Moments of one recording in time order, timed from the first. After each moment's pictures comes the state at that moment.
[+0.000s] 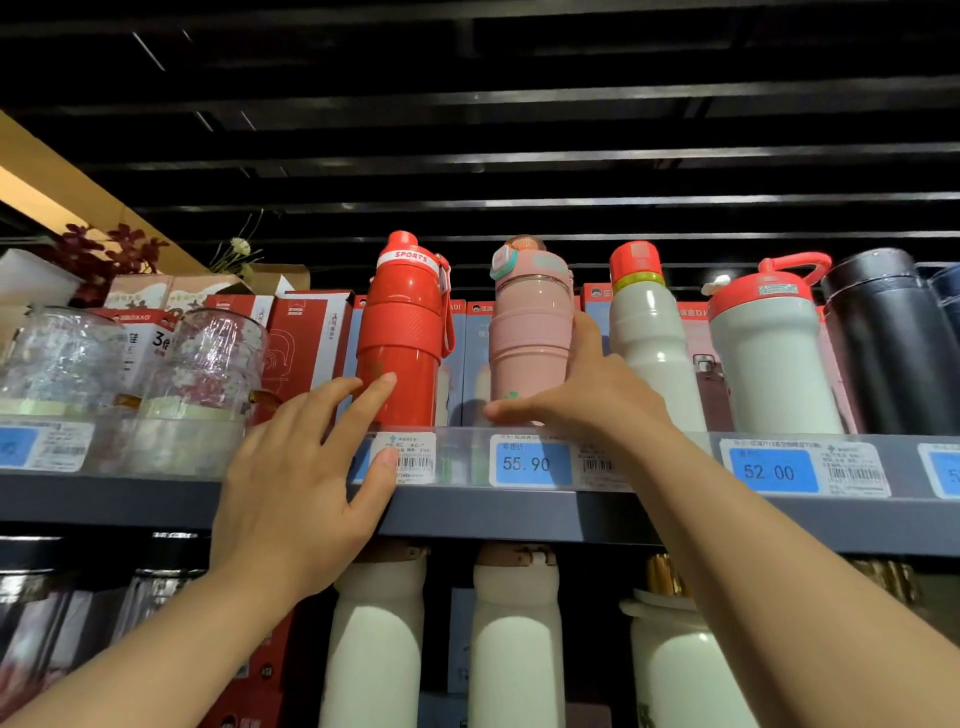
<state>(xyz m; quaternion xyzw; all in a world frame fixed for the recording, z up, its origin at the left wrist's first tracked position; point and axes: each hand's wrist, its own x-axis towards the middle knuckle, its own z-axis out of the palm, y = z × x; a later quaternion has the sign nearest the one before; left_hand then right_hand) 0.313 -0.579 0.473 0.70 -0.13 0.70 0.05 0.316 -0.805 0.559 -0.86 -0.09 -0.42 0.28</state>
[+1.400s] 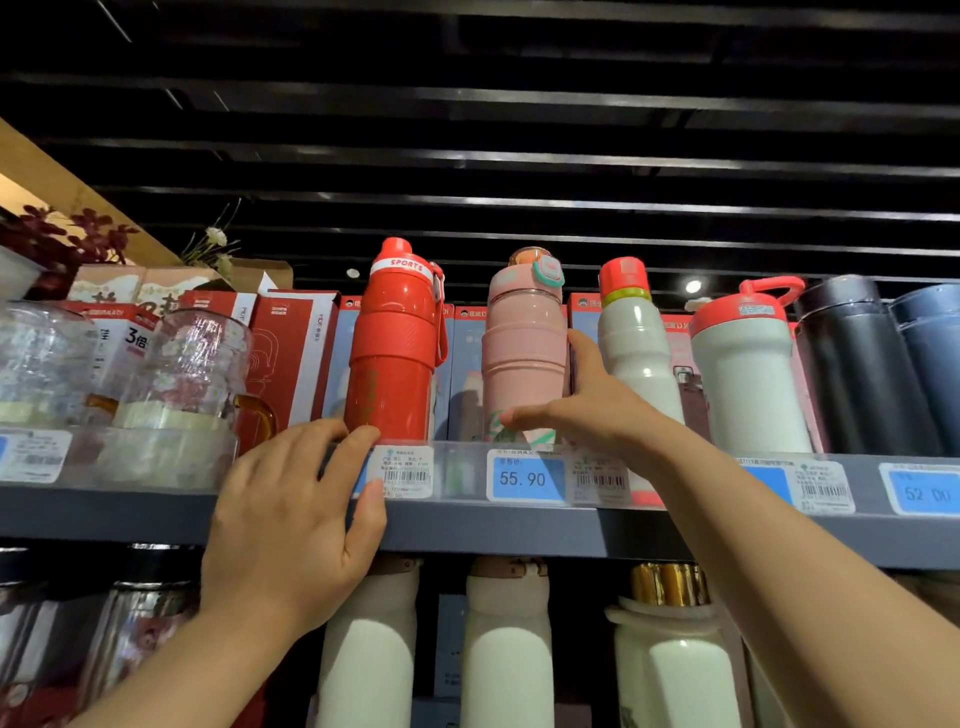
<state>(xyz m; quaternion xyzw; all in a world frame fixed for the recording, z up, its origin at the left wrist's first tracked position) 0.318 -0.579 0.460 0.67 -0.11 0.74 0.02 0.316 -0.819 0.565 -0.83 -0.21 -0.36 0.38</state>
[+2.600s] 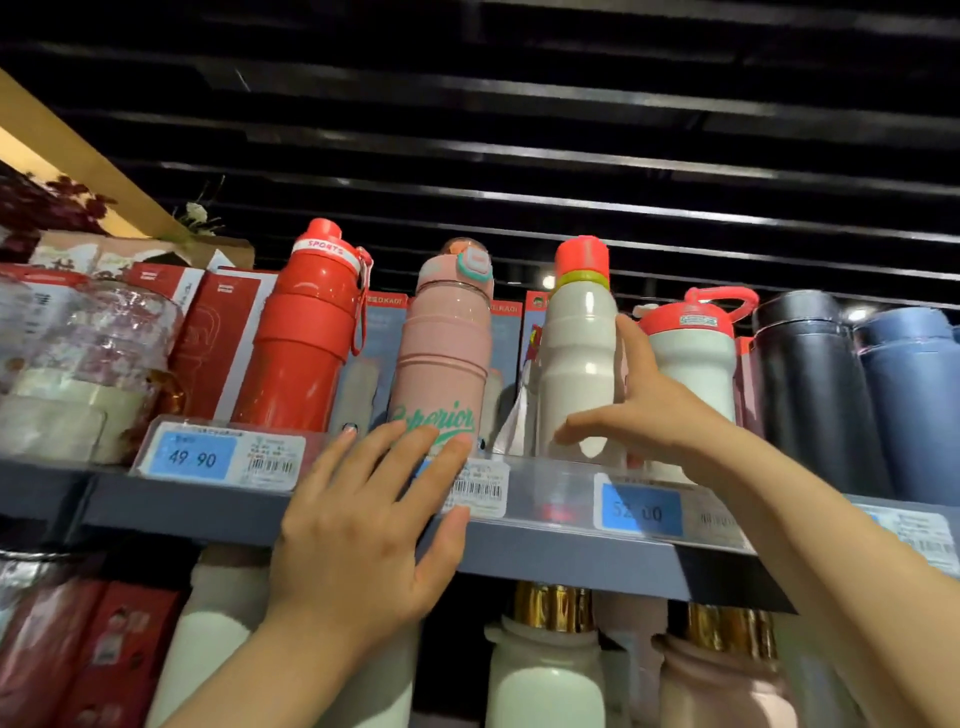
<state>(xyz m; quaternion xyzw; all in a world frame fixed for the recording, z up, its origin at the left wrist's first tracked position) 0.319 -0.709 0.460 0.66 -0.17 0.73 0.00 0.305 -0.932 0.580 -0.84 -0.19 -0.38 0.34</state>
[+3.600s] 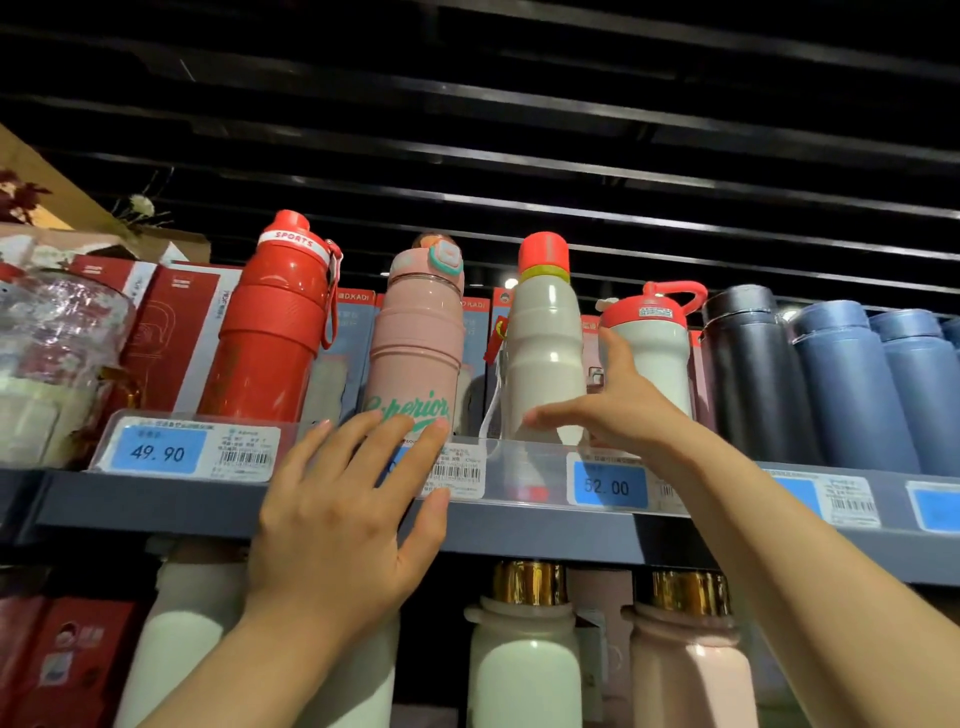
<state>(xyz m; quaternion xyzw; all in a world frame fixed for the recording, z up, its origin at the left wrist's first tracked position) 0.321 -0.711 0.458 0.62 -0.16 0.77 0.01 0.302 -0.931 0.567 -0.83 -0.15 -0.37 0.39</state>
